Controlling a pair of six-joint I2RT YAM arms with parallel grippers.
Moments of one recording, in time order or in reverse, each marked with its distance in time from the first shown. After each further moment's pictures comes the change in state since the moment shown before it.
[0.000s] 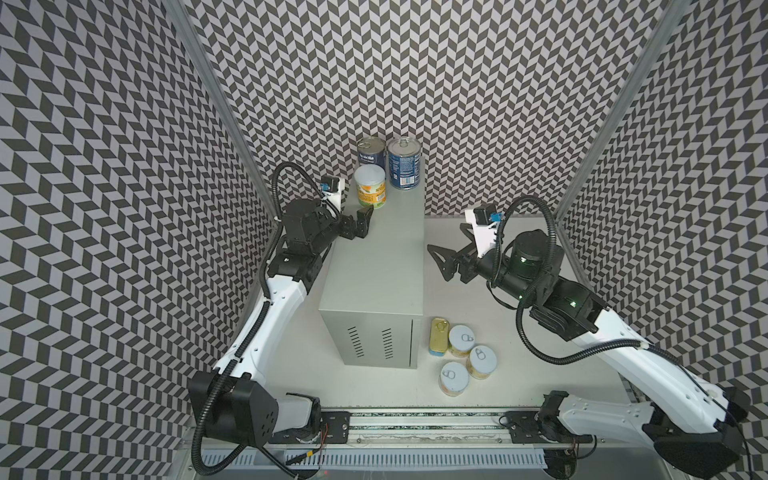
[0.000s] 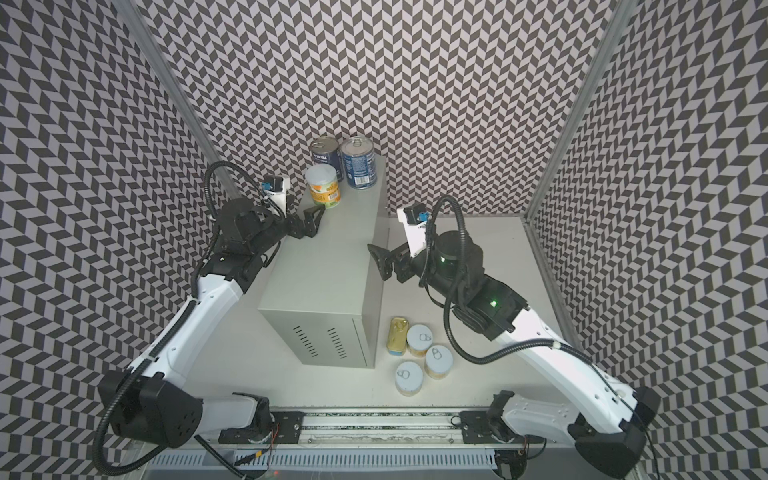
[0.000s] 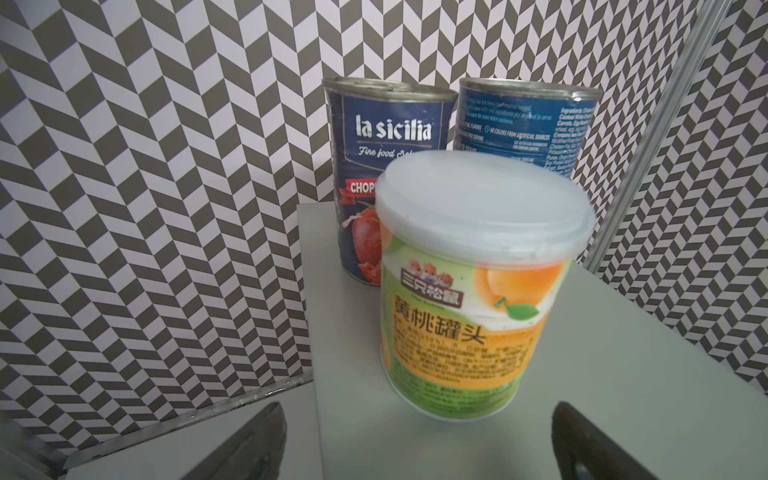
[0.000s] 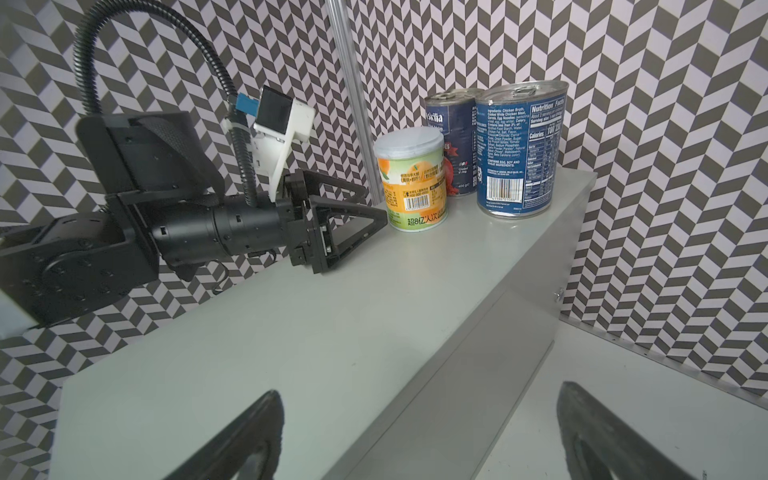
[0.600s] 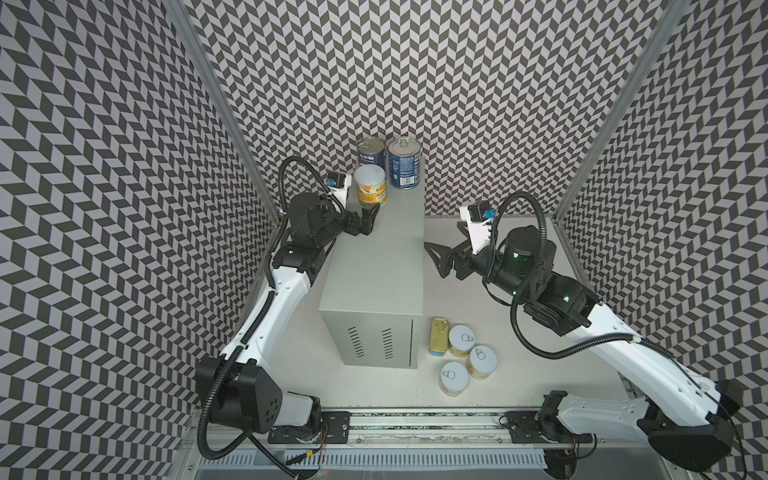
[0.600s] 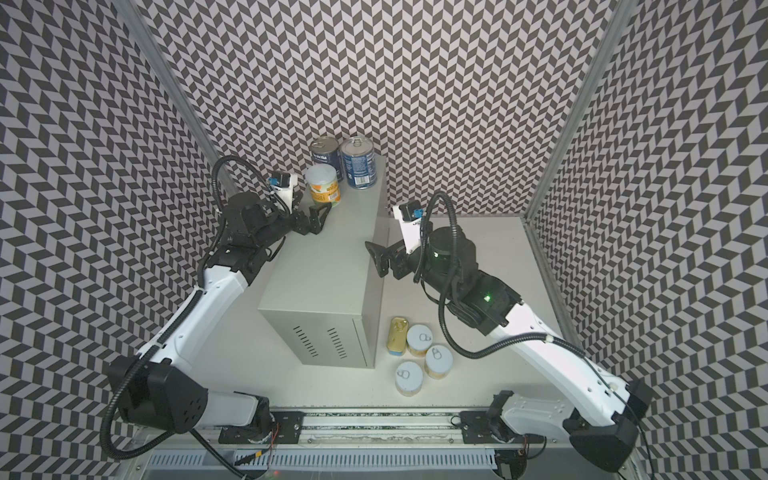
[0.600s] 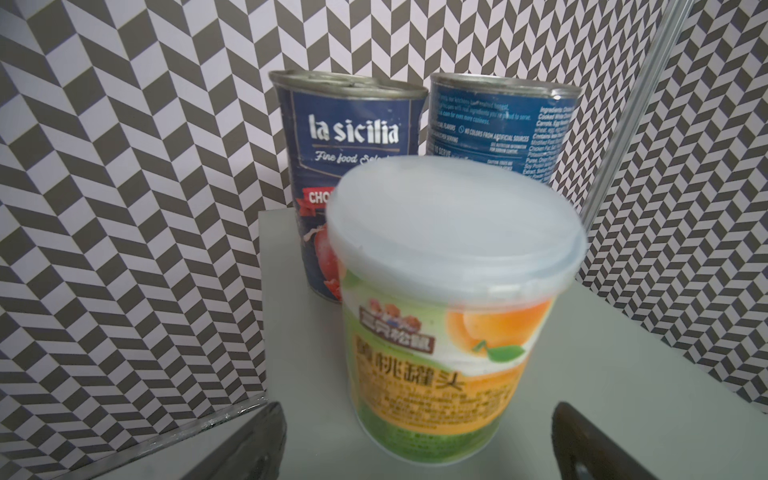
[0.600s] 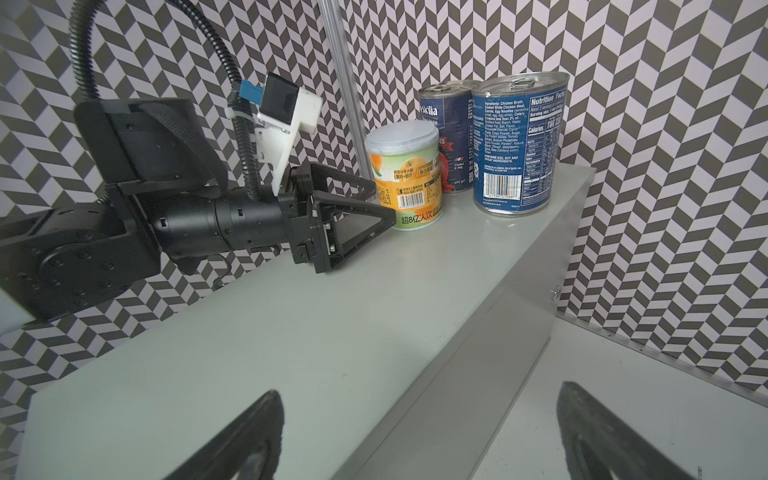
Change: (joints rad) left arm -0.029 0.065 0.058 -0.003 0.046 0.008; right arm 0.000 0.029 0.027 -0.011 0.013 0.000
